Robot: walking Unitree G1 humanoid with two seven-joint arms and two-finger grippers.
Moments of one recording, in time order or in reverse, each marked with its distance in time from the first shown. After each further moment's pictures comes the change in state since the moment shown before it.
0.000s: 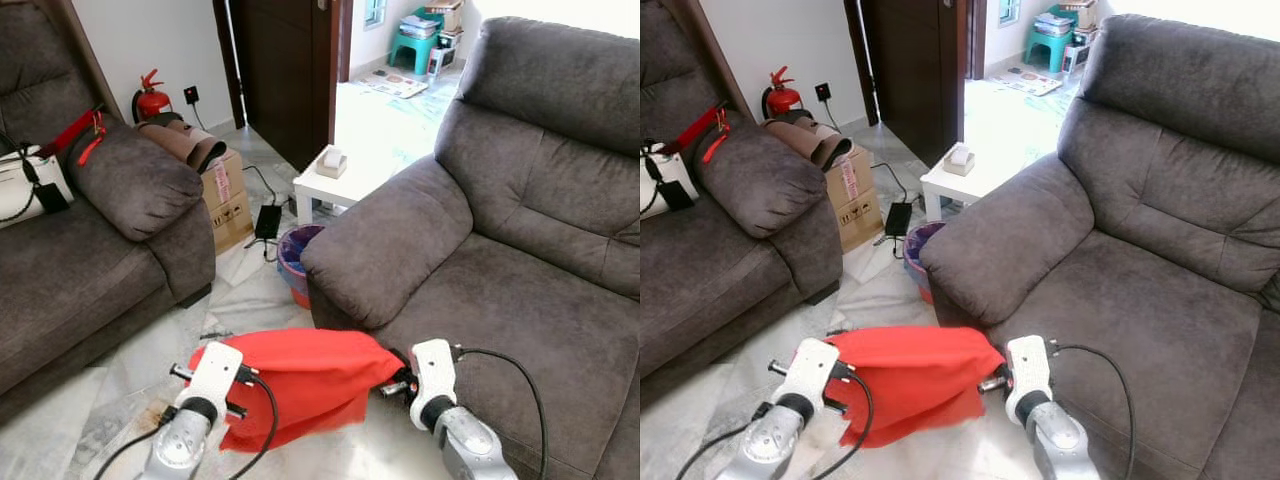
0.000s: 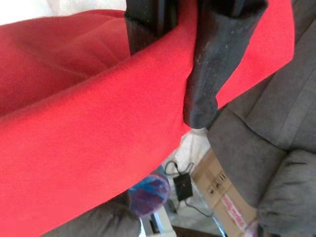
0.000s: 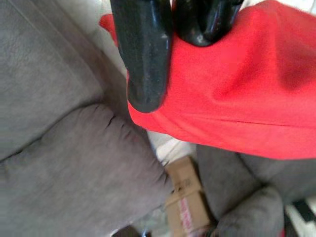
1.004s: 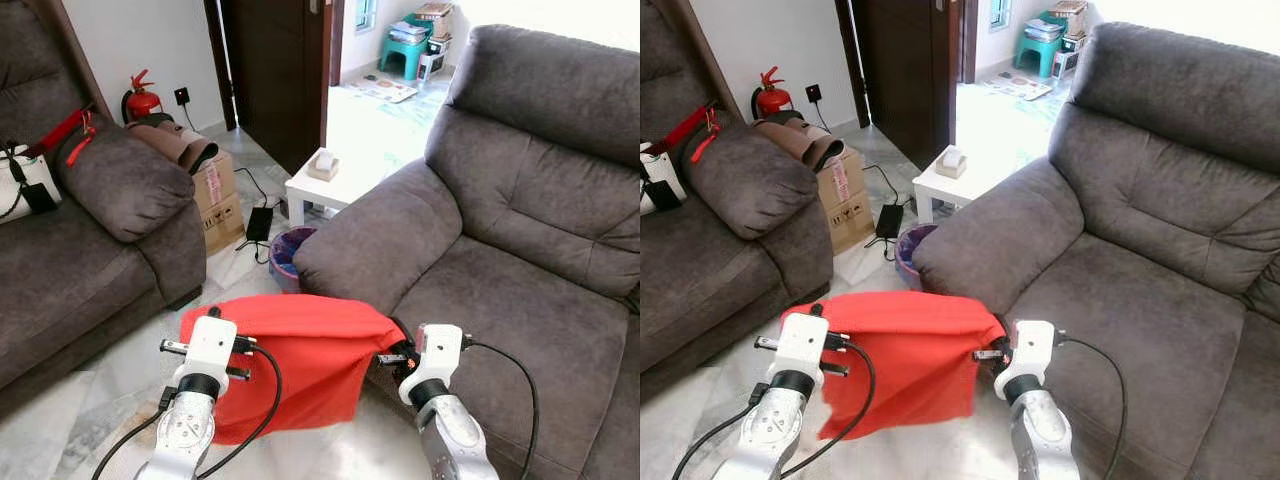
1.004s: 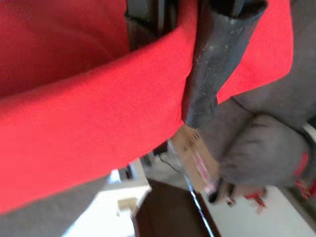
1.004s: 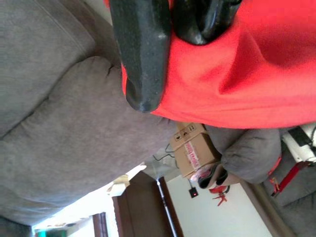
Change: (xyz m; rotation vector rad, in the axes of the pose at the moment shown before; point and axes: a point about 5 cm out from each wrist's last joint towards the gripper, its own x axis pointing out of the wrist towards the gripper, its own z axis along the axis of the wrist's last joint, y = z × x) left arm -0.001 0.004 0.029 -0.041 -0.125 0.097; right arm 0.006 0.010 0.022 0.149 -0.193 -0.063
